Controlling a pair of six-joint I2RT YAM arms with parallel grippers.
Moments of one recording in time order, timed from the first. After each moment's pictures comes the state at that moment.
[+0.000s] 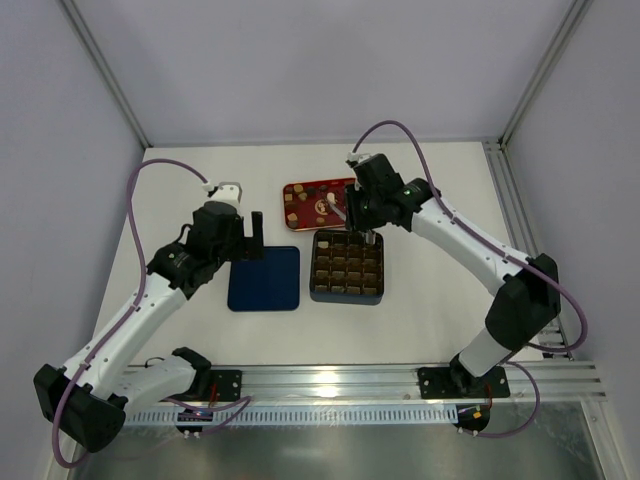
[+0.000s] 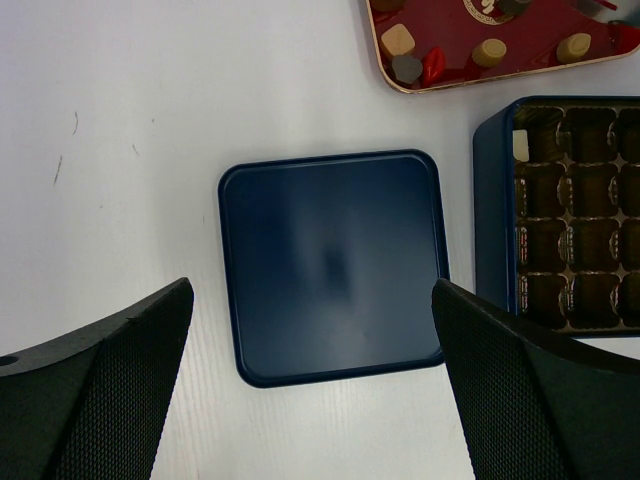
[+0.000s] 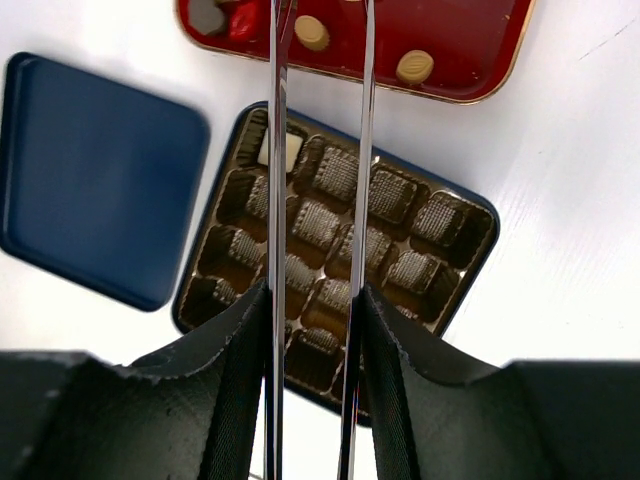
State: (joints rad) left arm -0.51 1.02 0.98 -0.65 -0.29 -0.31; right arm 0.64 1.57 1.44 -0.72 0.06 0.34
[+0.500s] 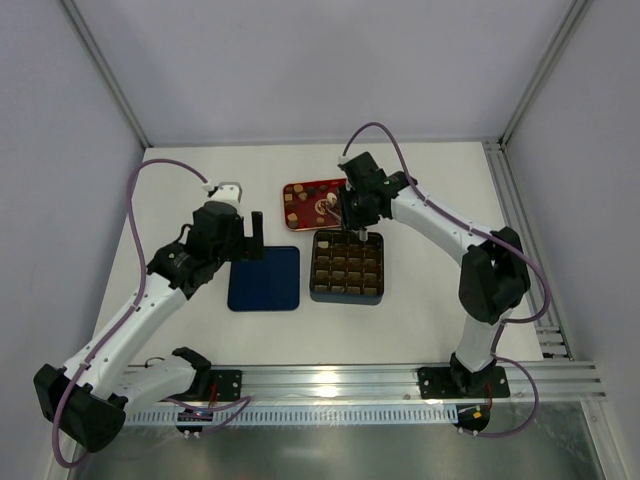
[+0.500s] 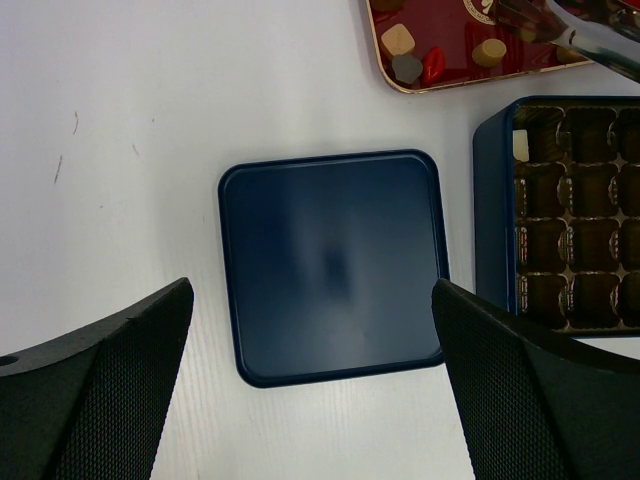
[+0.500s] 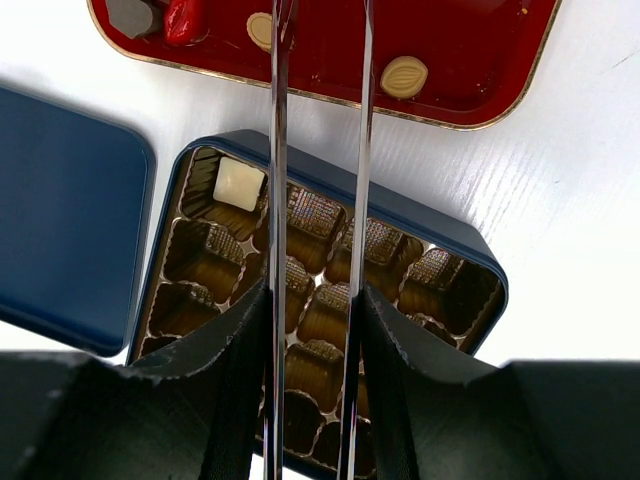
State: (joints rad) left arm -0.51 1.02 0.98 -0.65 -0.29 -0.31; right arm 0.59 1.81 1.53 -0.71 0.03 0.31
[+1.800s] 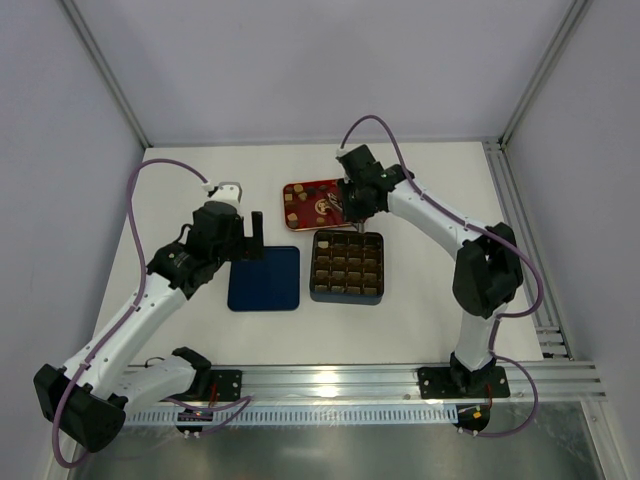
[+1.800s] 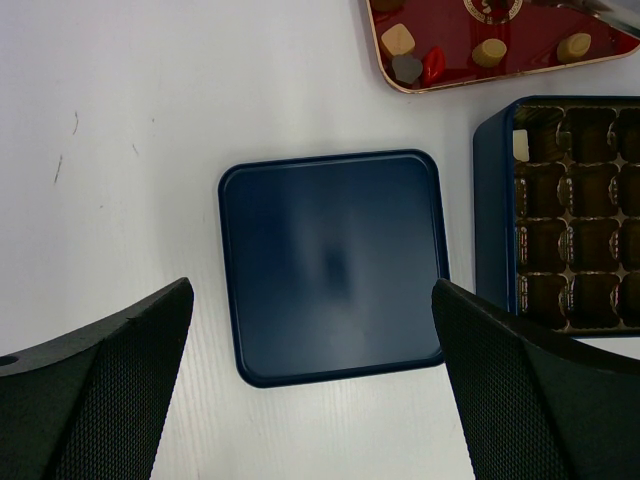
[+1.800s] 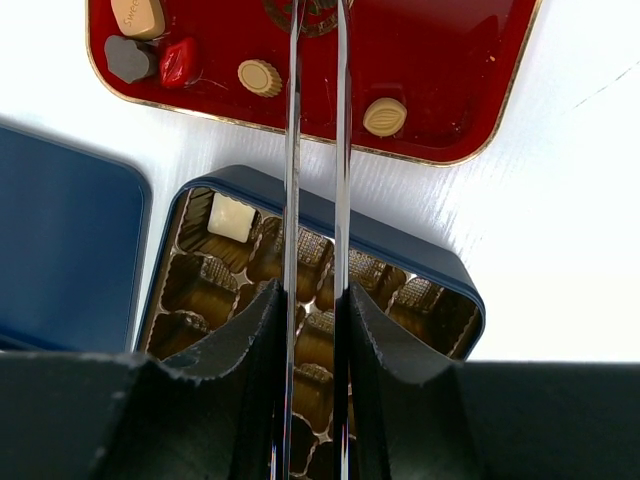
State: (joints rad) left arm -0.51 1.02 0.98 -0.65 -0.29 -0.31; right arm 0.58 1.86 1.62 -0.73 0.06 0.29
